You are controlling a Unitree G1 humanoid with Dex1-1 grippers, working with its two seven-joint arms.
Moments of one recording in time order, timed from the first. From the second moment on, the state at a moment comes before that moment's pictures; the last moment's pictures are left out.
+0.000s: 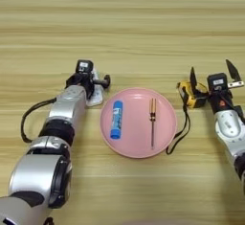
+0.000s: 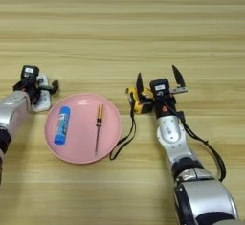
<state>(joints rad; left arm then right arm) -0.64 0.13 0.11 0.89 -0.05 0.18 -0.16 -0.50 -0.20 -0.01 1.14 -0.21 -0.86 -0.21</state>
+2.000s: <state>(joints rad) 0.03 0.32 -0.01 0.00 -0.08 0.47 -0.32 -0.51 -0.18 0.01 1.12 -0.22 -0.85 -0.24</state>
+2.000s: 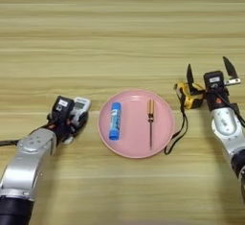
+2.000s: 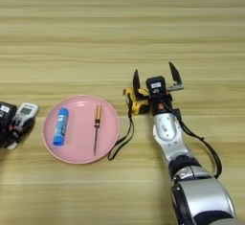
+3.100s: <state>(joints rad) 0.09 0.35 -0.04 -0.10 -0.16 0.53 -0.44 -0.53 -0.18 0.02 1.14 -0.24 -0.84 -0.26</state>
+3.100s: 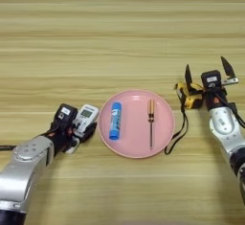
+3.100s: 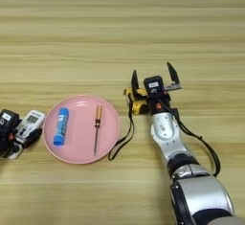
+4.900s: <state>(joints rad) -0.33 0.24 0.21 0.48 -0.19 -0.38 -0.38 -0.53 -0.20 0.01 1.15 -0.21 -0.85 -0.23</state>
